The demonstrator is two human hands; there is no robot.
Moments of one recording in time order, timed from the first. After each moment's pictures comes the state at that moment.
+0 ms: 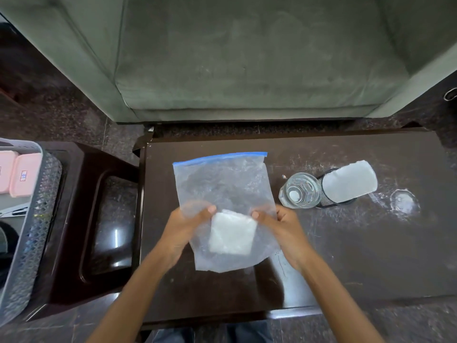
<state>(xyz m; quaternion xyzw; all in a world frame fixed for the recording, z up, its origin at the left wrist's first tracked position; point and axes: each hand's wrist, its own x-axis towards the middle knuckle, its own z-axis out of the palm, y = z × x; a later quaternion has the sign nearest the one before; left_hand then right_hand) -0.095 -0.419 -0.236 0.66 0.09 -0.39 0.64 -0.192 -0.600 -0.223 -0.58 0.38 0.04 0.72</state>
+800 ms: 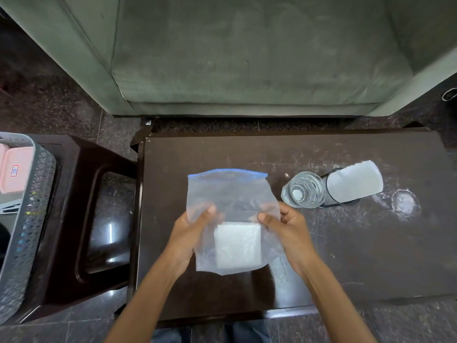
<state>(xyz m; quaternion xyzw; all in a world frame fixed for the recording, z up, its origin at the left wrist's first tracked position) -0.109 -0.421 -0.248 0.61 0.17 -0.40 0.66 -0.195 -0.596 -0.233 -0.54 0.41 0.00 0.74</state>
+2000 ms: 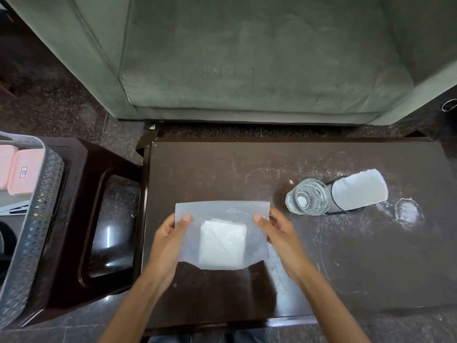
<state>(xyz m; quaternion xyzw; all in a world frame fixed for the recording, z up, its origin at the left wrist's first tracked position) -0.103 -0.383 -0.248 0.64 0.18 -0.34 0.67 -0.188 -0.579 -0.238 -0.59 0.35 0.04 0.73</state>
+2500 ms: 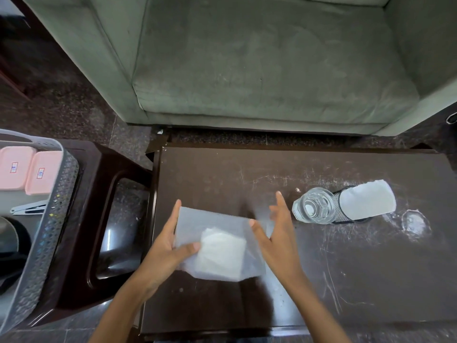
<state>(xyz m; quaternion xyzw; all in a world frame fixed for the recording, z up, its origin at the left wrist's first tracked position) -0.093 -0.350 -0.232 0.64 0.06 -0.43 0.64 -0.174 -0.555 -0.237 -0.83 0.33 0.00 0.45</state>
